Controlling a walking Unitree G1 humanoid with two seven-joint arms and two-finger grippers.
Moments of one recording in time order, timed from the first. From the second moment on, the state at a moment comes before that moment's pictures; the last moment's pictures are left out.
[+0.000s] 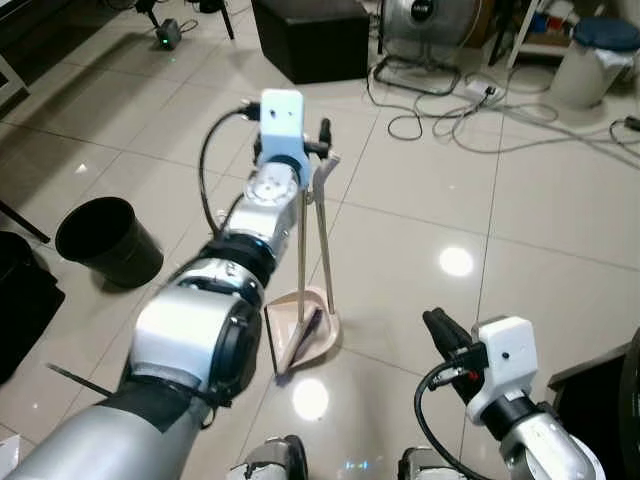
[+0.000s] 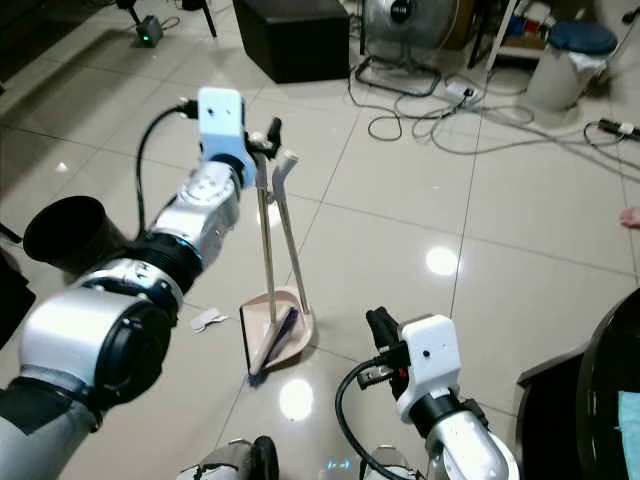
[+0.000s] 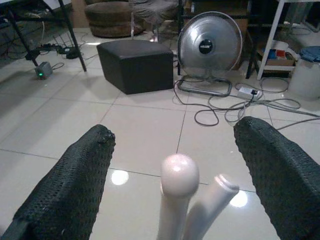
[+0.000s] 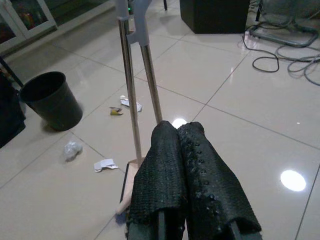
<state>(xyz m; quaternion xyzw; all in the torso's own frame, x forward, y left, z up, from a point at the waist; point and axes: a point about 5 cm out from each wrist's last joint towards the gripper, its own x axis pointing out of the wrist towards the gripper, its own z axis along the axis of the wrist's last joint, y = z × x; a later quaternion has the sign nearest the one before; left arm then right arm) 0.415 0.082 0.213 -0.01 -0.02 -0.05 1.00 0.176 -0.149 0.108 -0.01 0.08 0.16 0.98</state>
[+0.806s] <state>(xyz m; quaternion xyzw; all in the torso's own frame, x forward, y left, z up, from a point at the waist) 0.416 0.085 0.207 -0.03 0.02 -0.05 1.00 0.168 -0.145 0.120 -0.03 0.04 0.17 0.98</state>
